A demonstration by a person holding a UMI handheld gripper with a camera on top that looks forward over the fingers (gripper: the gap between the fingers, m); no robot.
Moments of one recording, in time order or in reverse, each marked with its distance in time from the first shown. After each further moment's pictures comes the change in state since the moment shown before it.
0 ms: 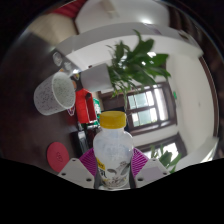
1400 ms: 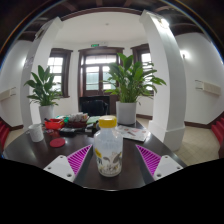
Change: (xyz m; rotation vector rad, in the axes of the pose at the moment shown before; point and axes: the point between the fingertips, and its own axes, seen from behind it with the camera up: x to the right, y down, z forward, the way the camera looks) arm -0.019 0.266 -0.187 -0.108 0.031 1.371
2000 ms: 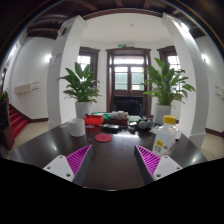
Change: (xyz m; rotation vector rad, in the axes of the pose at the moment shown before) arm -0.167 0.016 -0.074 0.000 -0.283 -0.077
